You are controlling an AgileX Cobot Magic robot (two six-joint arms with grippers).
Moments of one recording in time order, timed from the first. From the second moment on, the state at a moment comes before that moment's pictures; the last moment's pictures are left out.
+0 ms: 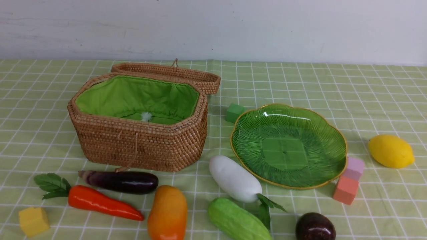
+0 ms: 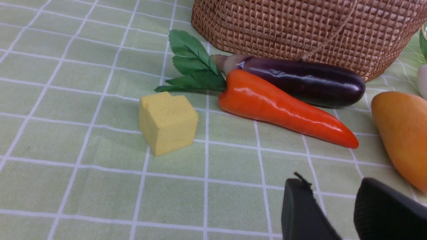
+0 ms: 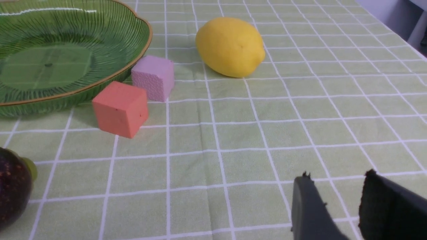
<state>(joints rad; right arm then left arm) -0.17 -0.01 0.02 -0.02 0.36 -0.05 -0.14 -0.01 0.03 0.02 0.39 -0.31</state>
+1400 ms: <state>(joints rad) -0.18 0.55 -0.88 -0.09 0.08 0.37 -0.14 -0.01 0.03 0.02 0.39 -0.31</state>
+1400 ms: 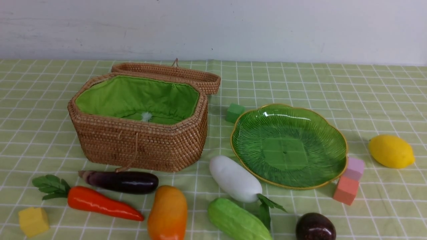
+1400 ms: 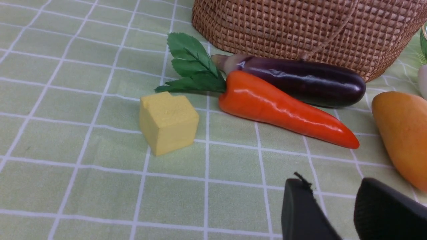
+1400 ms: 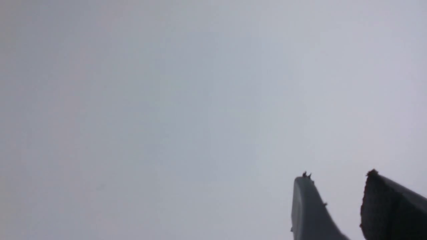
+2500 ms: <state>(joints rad) -0.18 1.62 -1.32 0.03 0.85 -0.09 -0.14 -0.01 0.03 0.02 0.39 -0.31</state>
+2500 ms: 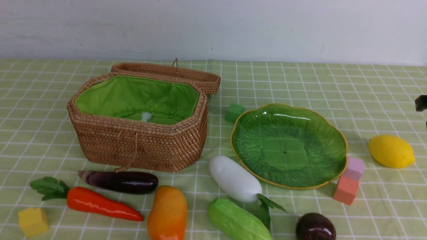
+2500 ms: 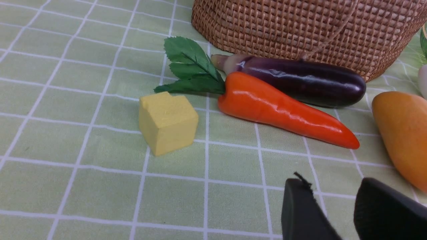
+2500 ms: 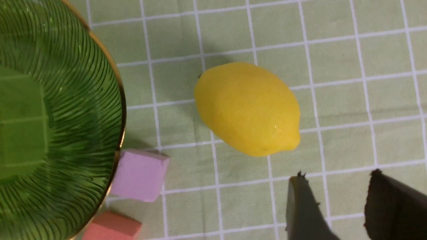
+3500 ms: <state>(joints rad) -0.18 1.93 -1.35 0.09 0.71 -0.73 -0.14 -0.01 0.03 0.02 0.39 -0.31</state>
